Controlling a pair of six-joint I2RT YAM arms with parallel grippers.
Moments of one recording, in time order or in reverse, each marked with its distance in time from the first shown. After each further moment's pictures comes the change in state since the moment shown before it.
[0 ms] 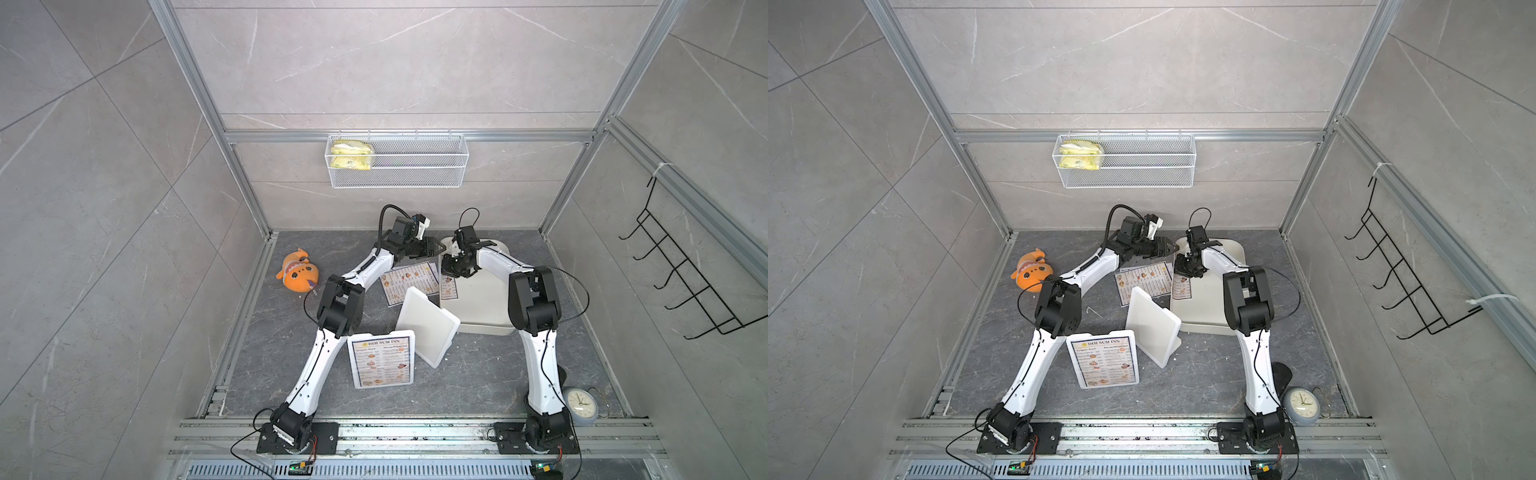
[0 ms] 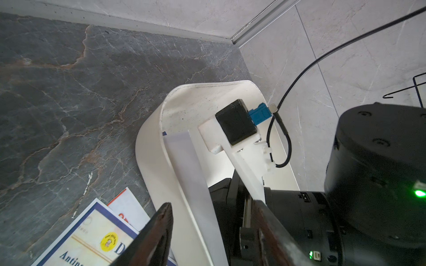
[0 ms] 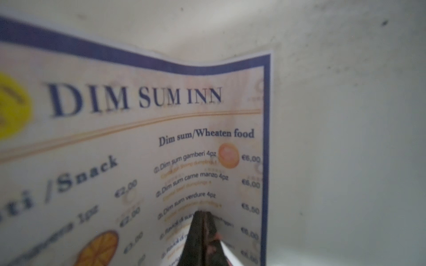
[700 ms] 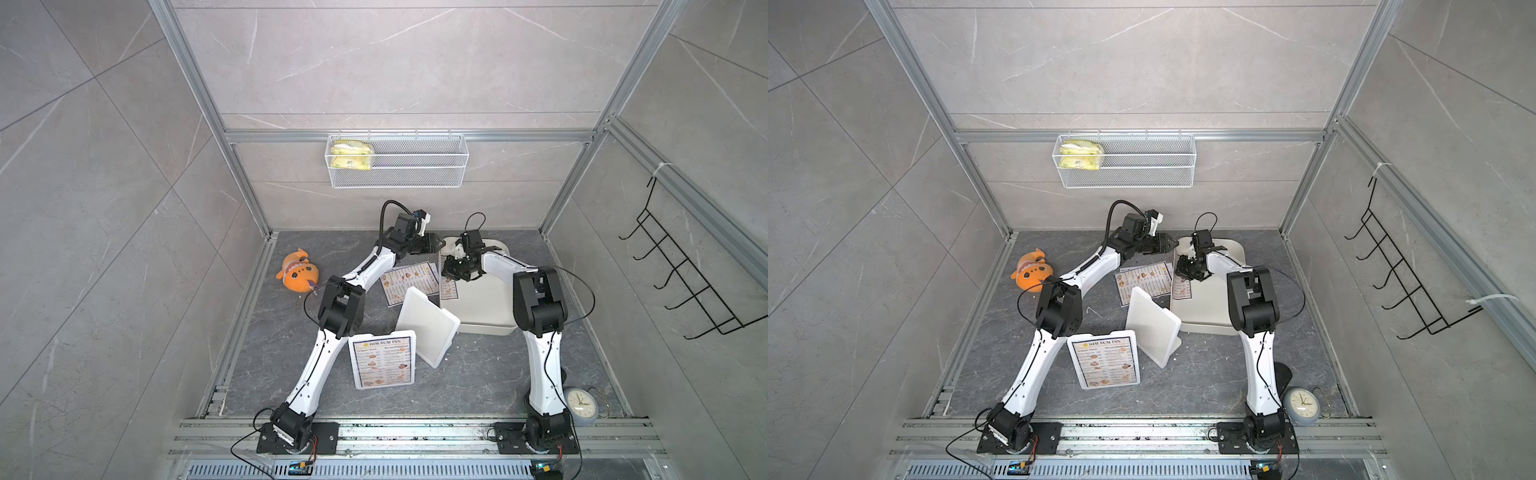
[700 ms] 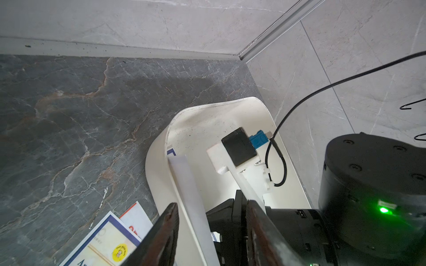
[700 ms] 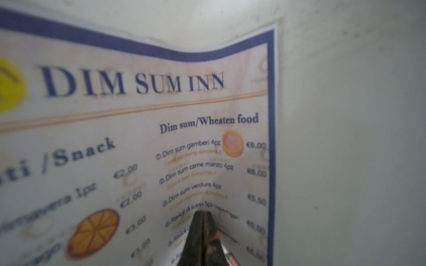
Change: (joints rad) left arm -0.016 0.001 0.058 -0.029 -0.109 0.028; right arm -0.028 -0.041 -0.118 0.124 -0.130 0.078
